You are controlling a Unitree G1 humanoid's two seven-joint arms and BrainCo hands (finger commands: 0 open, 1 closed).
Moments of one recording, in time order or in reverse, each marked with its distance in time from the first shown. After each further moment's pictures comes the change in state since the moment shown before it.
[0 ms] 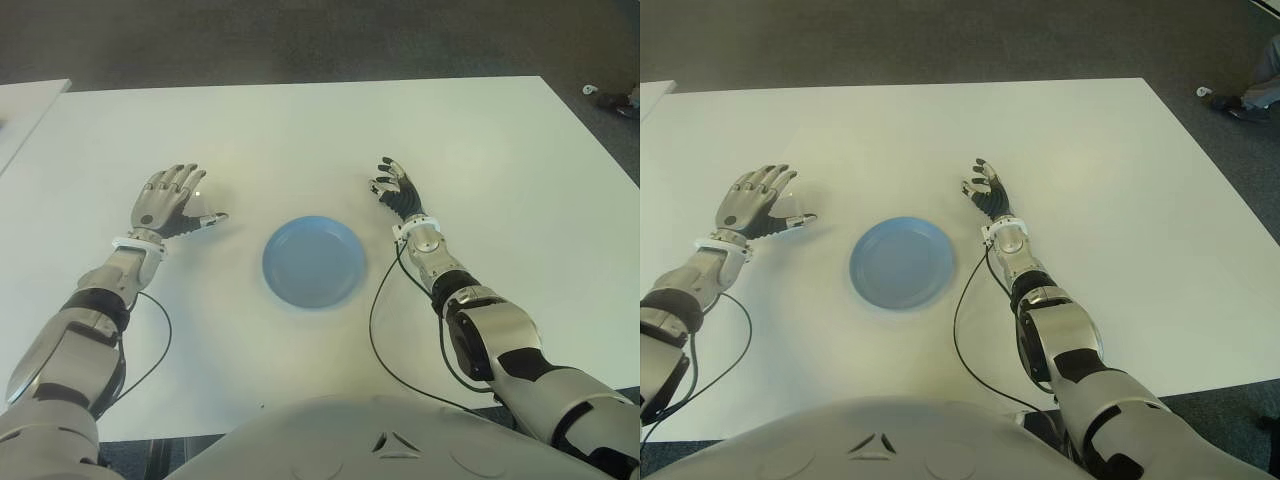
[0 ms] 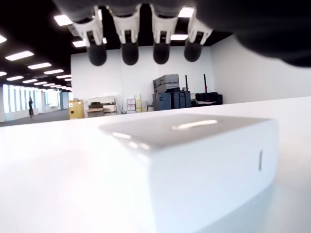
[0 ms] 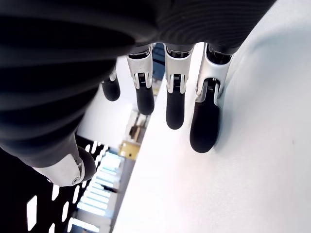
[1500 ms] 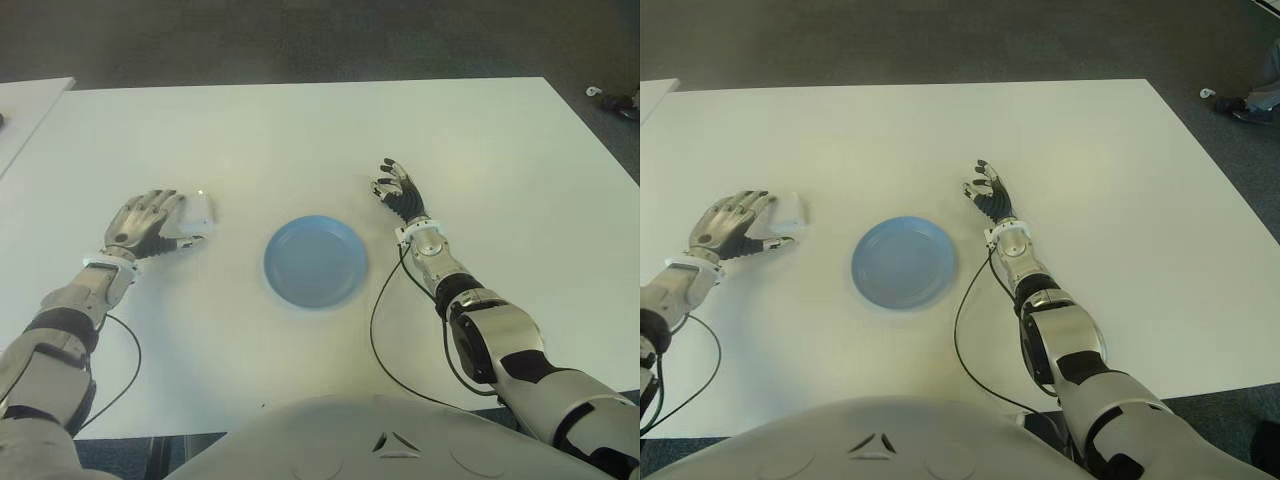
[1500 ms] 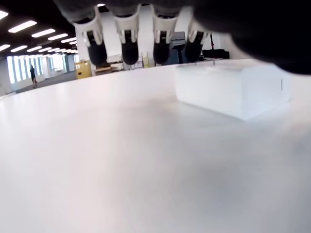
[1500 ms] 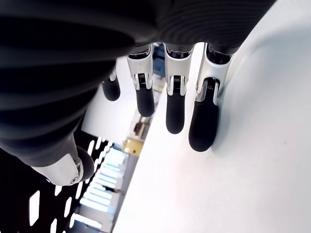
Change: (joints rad) left arm 0.089 0.093 0.002 -0.011 -0.031 -0.023 -0.138; right arm 0.017 -0.017 0.015 0.006 -0.001 -0.047 0.003
